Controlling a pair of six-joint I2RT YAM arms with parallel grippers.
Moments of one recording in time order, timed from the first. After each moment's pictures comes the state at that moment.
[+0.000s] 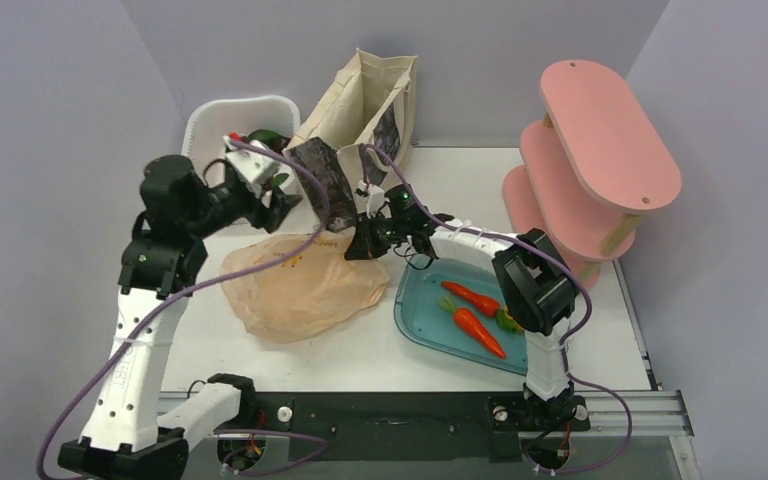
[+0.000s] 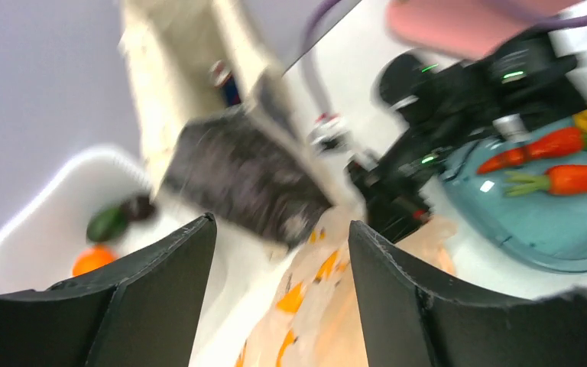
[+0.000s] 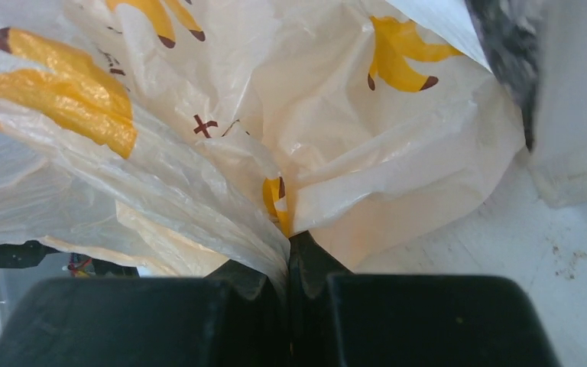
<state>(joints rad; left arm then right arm) -0.28 1.03 1.33 -0.50 0.54 0.36 0.67 1.99 1.33 0.01 -0.61 0.38</state>
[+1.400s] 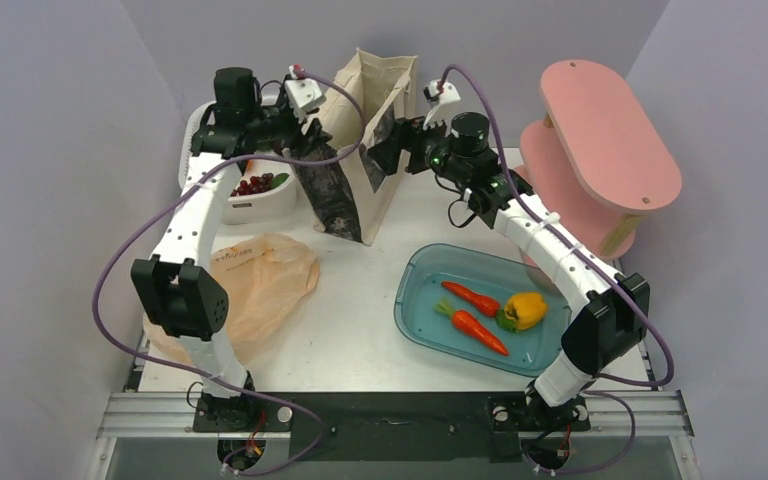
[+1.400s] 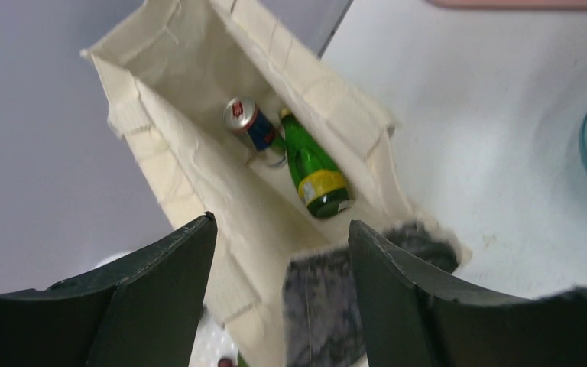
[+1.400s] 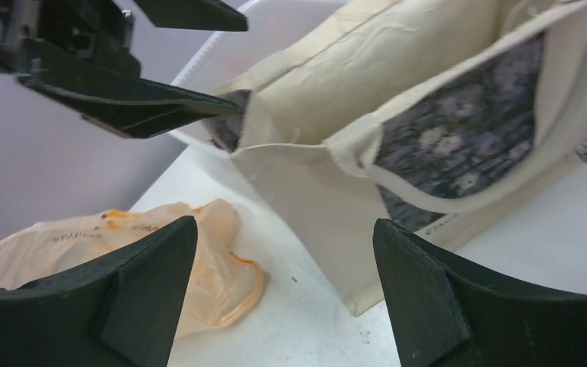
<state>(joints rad) -0.13 1.77 1.86 -0.51 0.75 0.67 0.56 1.61 1.56 -0.08 -0.27 0.31</state>
